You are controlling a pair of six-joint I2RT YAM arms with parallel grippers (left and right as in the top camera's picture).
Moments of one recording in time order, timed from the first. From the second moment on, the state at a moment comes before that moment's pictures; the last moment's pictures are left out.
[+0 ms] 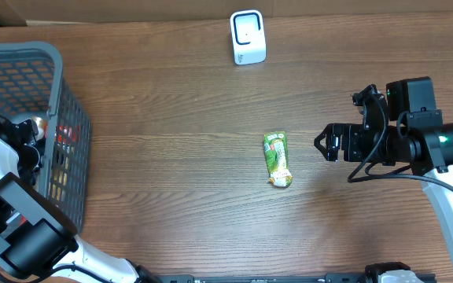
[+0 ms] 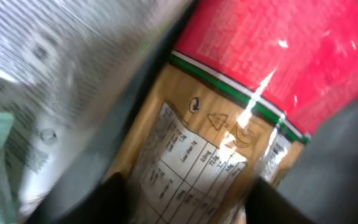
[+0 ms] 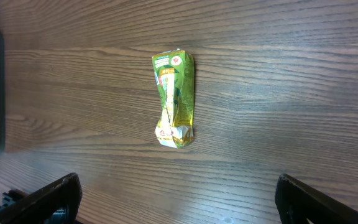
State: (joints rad) left arm 0.75 1.92 1.35 -0.76 0.10 0.27; right arm 0.11 1.27 1.26 -1.15 -0.38 0.15
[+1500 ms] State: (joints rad) left arm 0.75 1.86 1.20 -0.66 0.06 0.16; right arm 0.11 1.27 1.26 -1.15 -0.37 0.15
